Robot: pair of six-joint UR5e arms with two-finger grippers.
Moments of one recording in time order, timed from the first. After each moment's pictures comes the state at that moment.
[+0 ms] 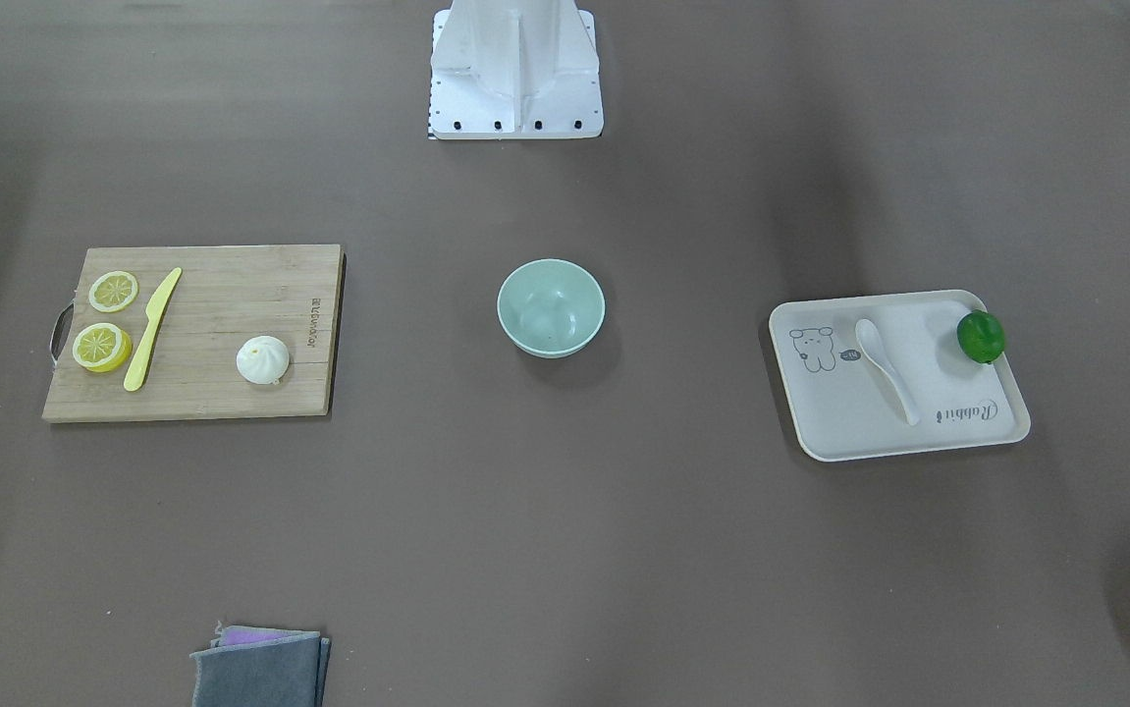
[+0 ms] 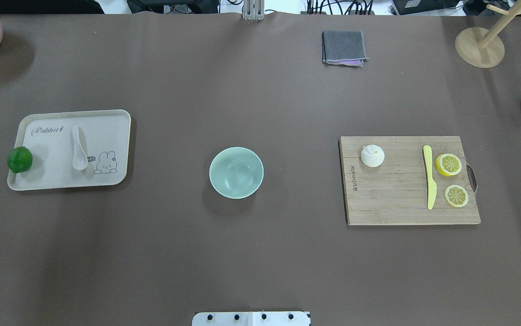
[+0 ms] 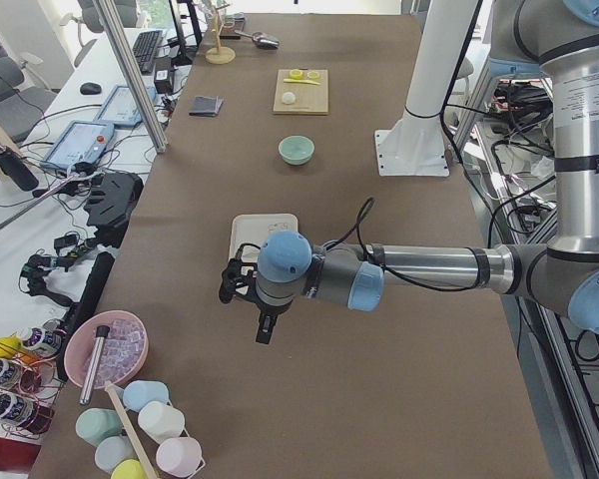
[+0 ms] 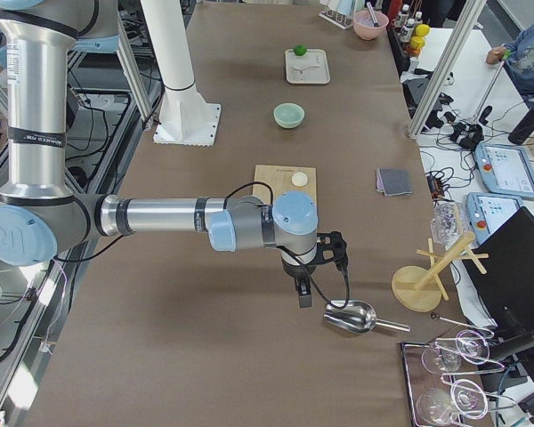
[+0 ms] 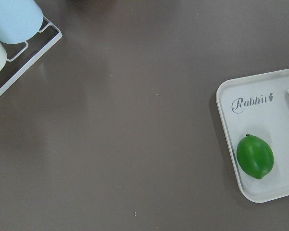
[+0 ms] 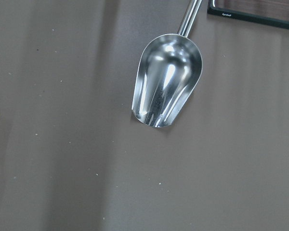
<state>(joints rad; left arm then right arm) -1.62 -1.41 -1.75 -1.80 -2.47 0.00 1.60 -1.67 1.72 -1.47 2.30 -0.07</state>
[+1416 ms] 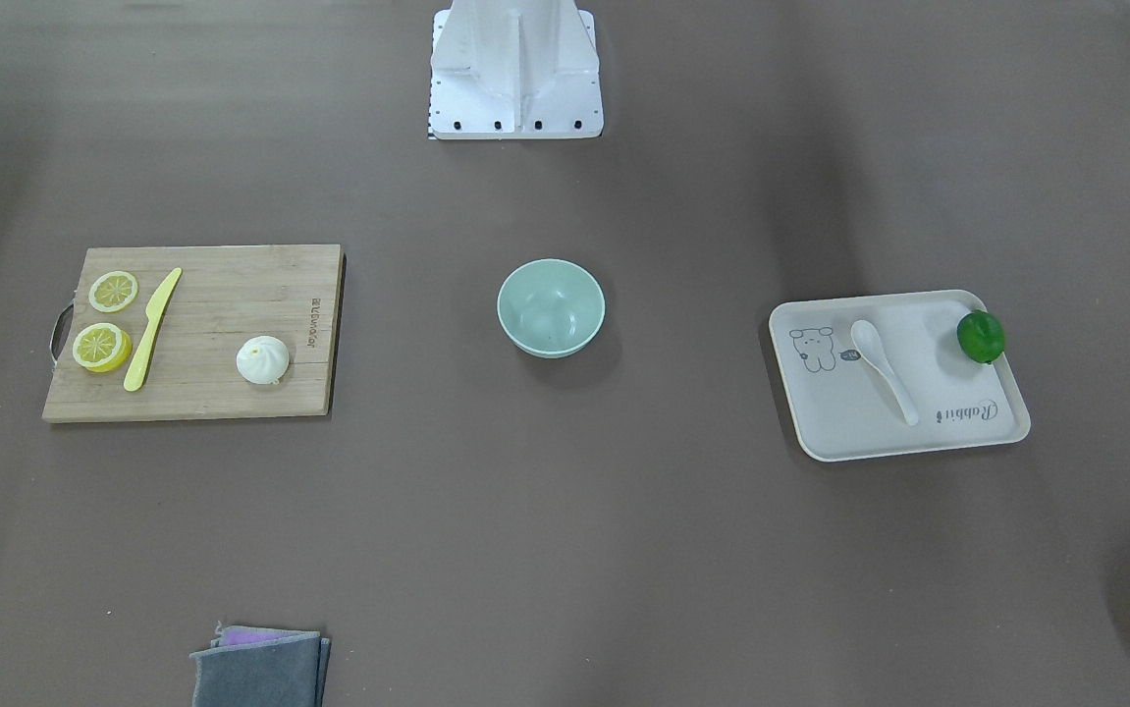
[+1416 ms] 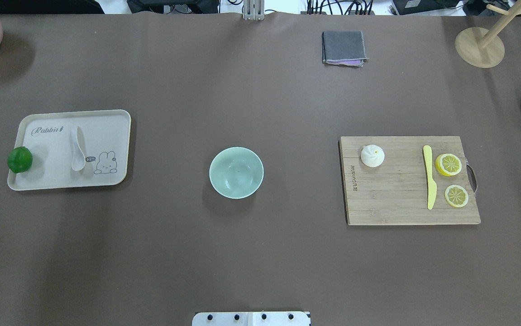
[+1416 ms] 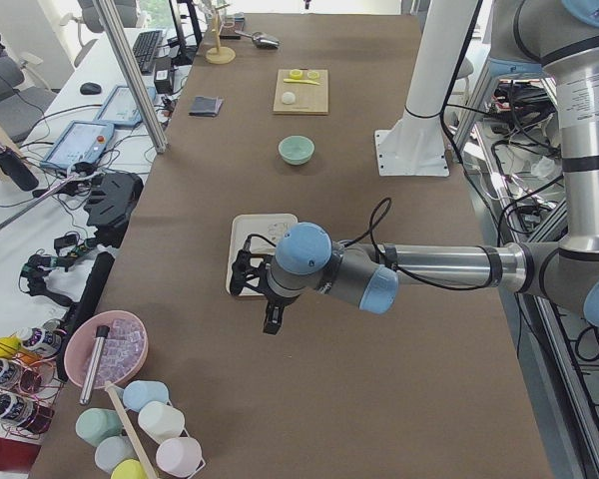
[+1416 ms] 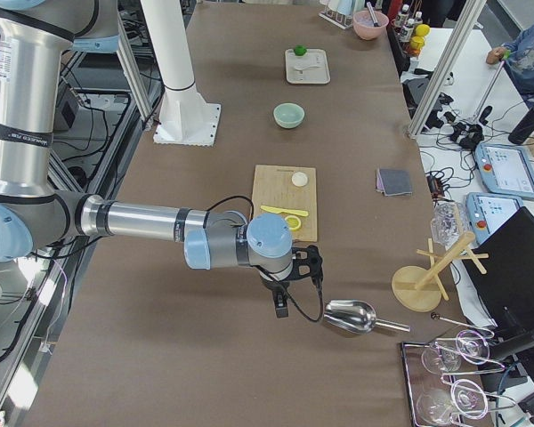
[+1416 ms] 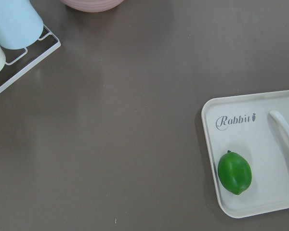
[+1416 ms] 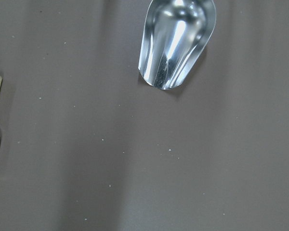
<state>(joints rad) -1.61 -1.36 -1.79 -1.95 -2.48 -0.16 1.60 -1.78 1.71 -1.36 2.37 -0.08</state>
